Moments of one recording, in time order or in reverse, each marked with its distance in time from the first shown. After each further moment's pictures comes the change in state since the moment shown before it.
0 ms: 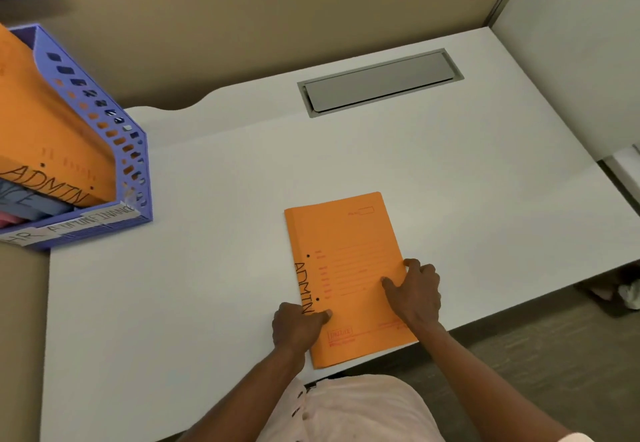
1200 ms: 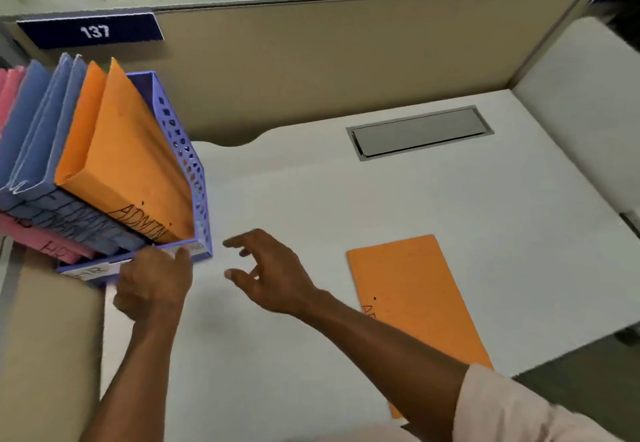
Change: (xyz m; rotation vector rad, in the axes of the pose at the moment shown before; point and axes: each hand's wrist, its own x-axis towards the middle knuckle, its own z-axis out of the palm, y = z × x) left_hand 0.110 0.053 -0.357 0.343 0.831 0.115; right_hand -0.127 -0.381 0.052 0.299 -0.209 -1.038
